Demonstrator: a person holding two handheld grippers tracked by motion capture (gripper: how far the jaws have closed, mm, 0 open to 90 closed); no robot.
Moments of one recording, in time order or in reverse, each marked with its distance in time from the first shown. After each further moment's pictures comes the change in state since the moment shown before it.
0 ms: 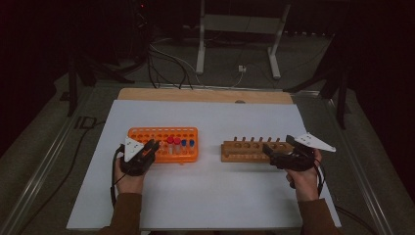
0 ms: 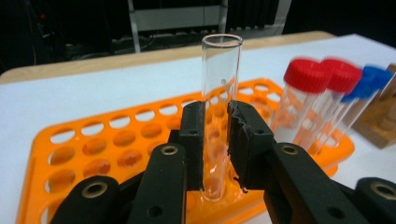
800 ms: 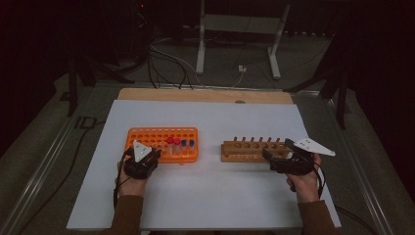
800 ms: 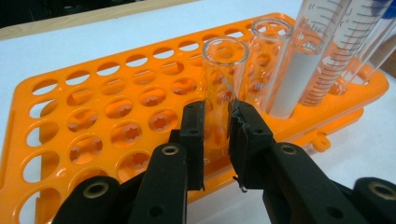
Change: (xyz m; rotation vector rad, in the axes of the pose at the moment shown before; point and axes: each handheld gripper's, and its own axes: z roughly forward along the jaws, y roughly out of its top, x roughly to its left) left arm -0.006 -0.011 0.009 0.159 0.028 0.045; right arm 0.000 -0.011 -0.002 0.004 0.032 -0.027
